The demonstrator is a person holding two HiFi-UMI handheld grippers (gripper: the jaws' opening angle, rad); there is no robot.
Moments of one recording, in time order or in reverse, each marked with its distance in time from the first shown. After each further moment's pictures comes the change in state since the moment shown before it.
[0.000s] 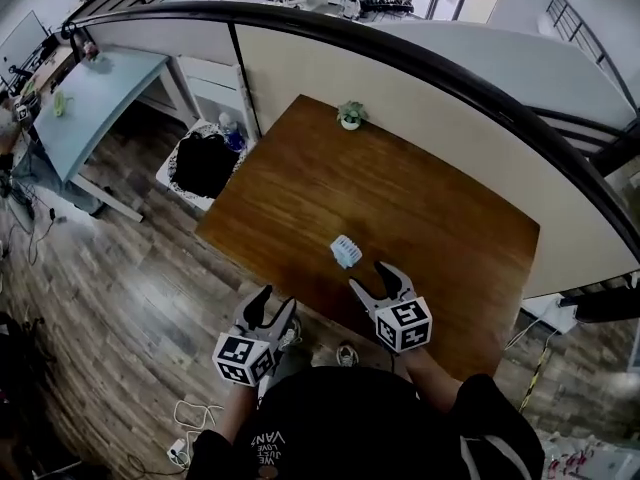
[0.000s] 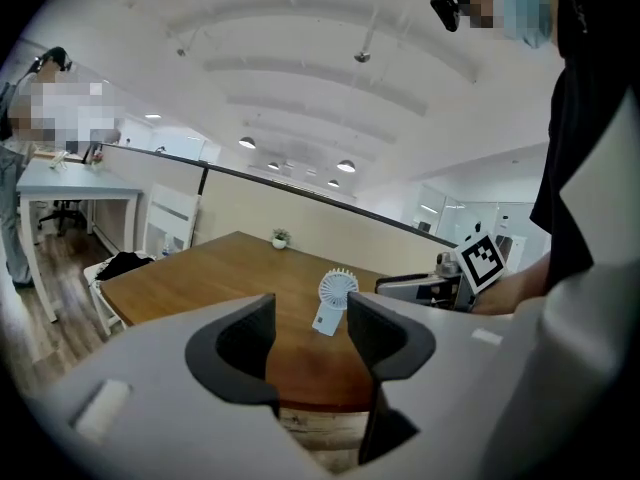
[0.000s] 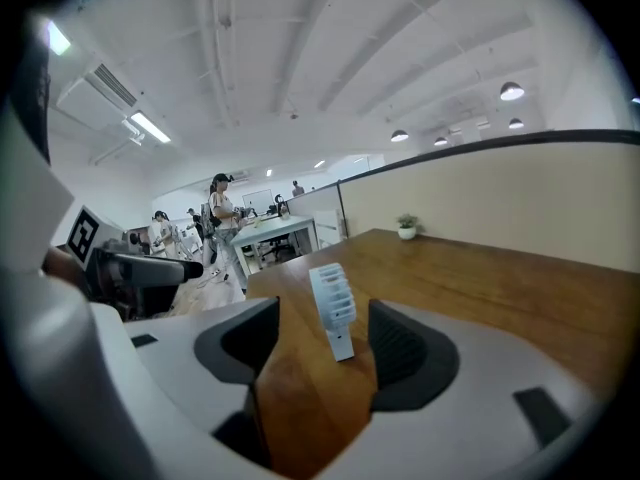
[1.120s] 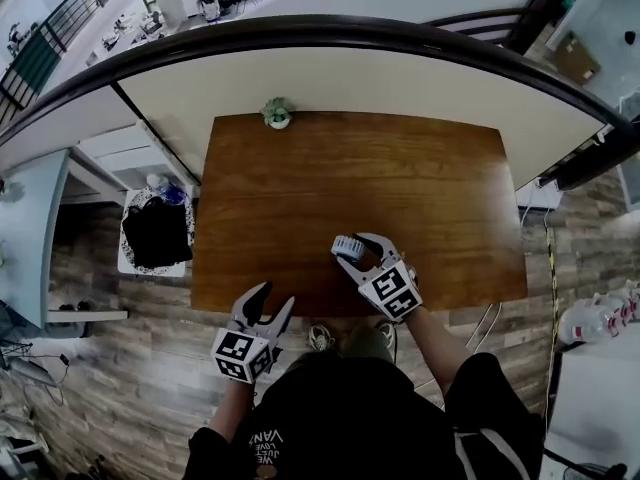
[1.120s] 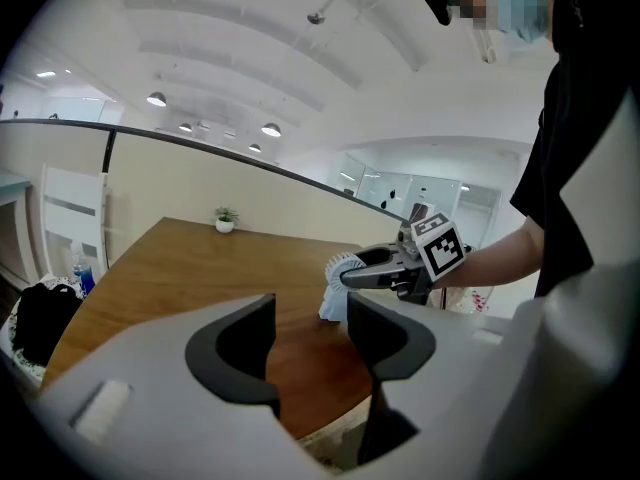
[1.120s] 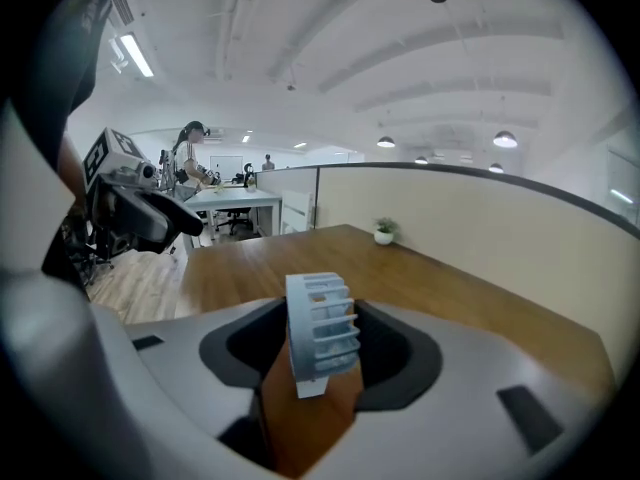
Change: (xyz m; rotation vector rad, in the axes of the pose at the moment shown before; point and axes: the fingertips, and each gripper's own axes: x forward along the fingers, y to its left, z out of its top) left arm 0.068 0.070 0.018 0.197 0.212 -0.484; right arm 0.078 -0.014 0.005 -0.160 0.094 -0.283
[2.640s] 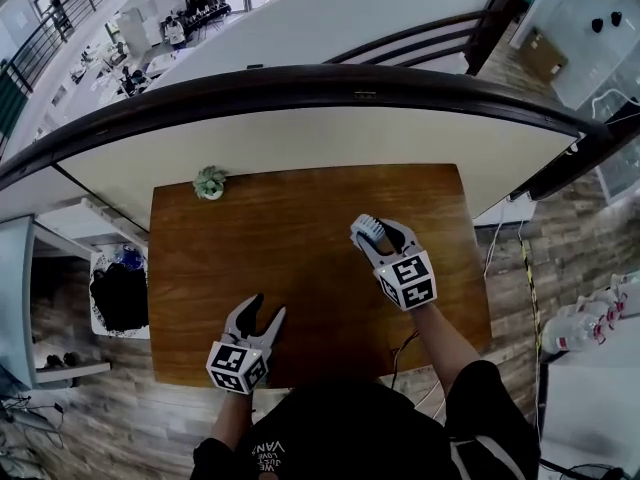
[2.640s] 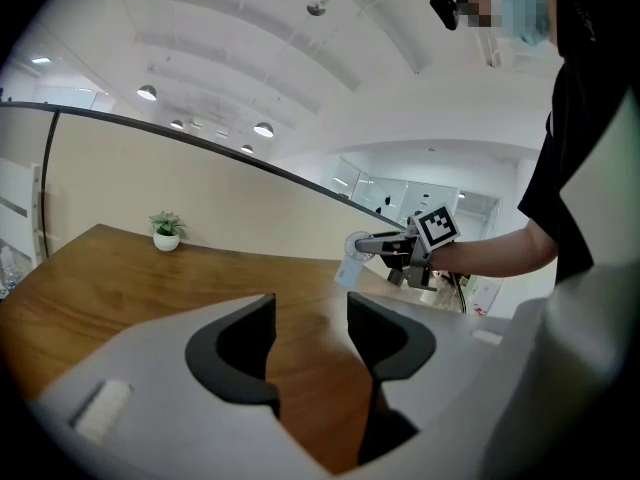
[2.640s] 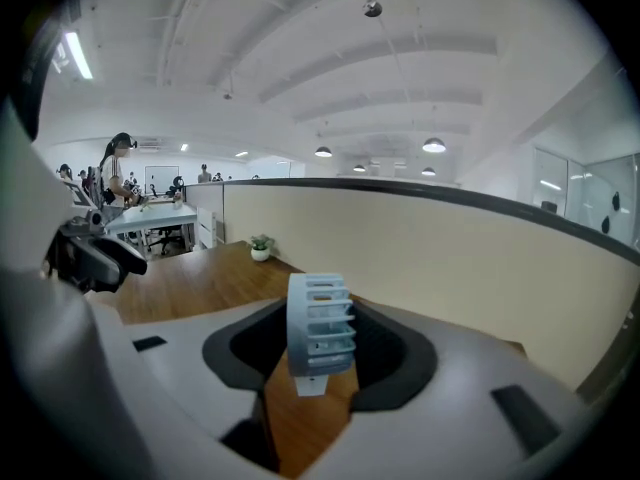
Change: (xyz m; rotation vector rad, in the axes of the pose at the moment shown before) left arm 0.183 -0.028 0.075 -0.017 -0.018 -0.057; right arm -0.072 -0.280 -0.002 0.155 -0.044 -0.314
